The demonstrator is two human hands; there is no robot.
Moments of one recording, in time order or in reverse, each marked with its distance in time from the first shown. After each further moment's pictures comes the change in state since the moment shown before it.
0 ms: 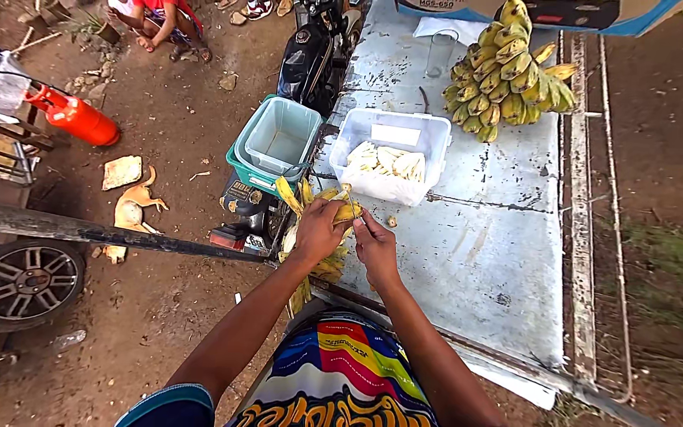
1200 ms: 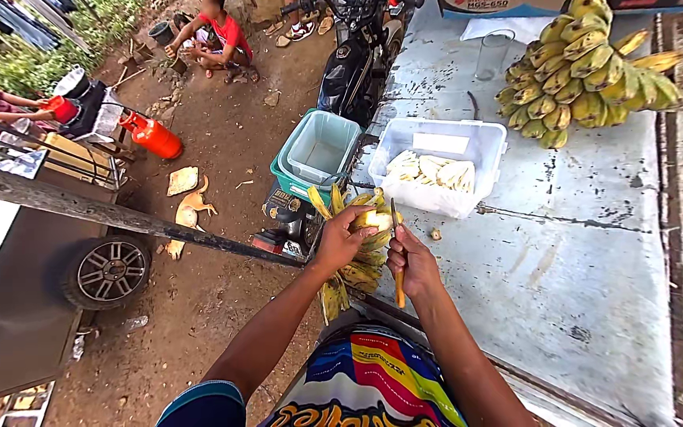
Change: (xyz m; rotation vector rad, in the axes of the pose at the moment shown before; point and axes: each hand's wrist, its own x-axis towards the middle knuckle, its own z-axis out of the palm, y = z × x) left_hand -0.007 -0.014 -0.038 -0.603 -0.013 -0.046; right_hand 0.010 -0.001 0.005 0.564 -0.006 0.424
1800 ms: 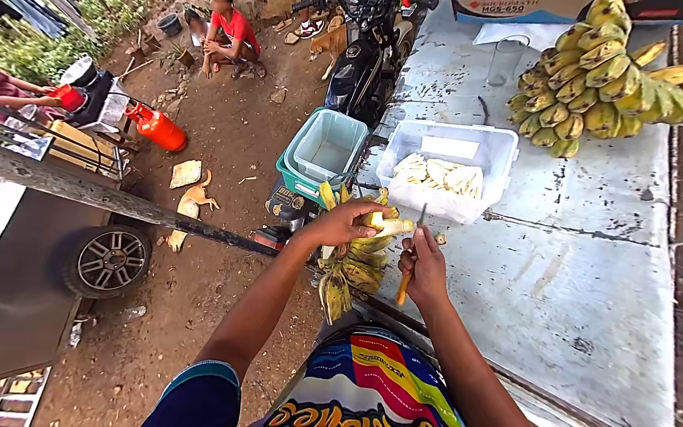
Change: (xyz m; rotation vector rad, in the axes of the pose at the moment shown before) left_hand 0.043 0.018 -0.048 0.125 -0.587 0.003; right_hand -0.002 0.007 -0.010 -0.178 0.025 -0.278
